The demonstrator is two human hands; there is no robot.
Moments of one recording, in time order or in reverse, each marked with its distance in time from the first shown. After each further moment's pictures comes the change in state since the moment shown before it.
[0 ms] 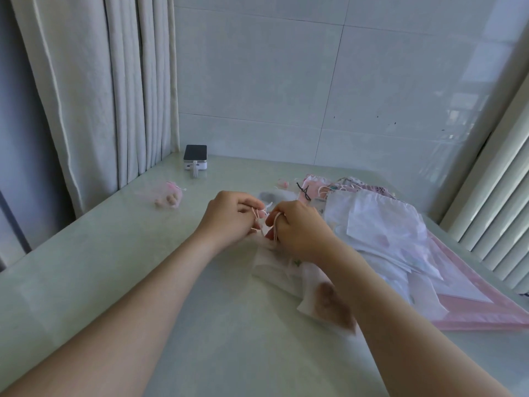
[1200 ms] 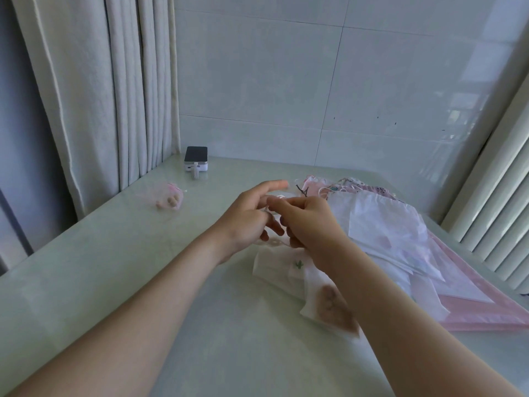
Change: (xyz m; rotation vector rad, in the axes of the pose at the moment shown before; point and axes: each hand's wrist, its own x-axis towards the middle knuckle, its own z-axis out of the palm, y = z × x) left_hand -0.012 0.026 0.010 -0.145 -0.262 0.085; right_hand -0.014 -0.010 -0.009 0.807 0.133 0.239
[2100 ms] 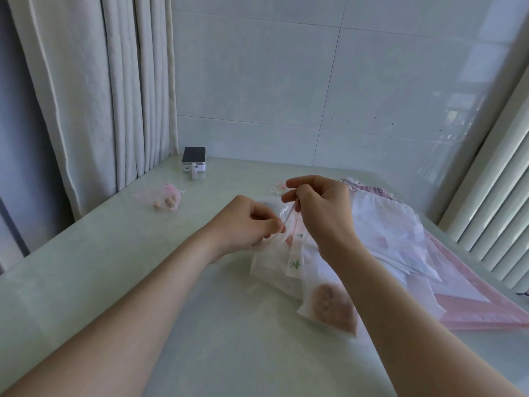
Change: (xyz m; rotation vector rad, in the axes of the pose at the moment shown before) left_hand -0.006 0.003 -0.005 0.172 -0.037 -0.149; right_hand 0.004 -0.008 -0.013 -0.026 0.273 -0.221
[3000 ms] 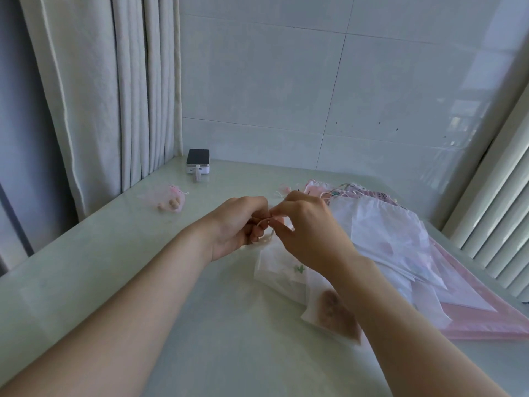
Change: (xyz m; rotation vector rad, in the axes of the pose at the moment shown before) left_hand 0.011 -0.001 -0.012 -0.486 -0.052 -0.214; right_hand 0.005 0.026 0.009 -0.726 -0.271 -0.675
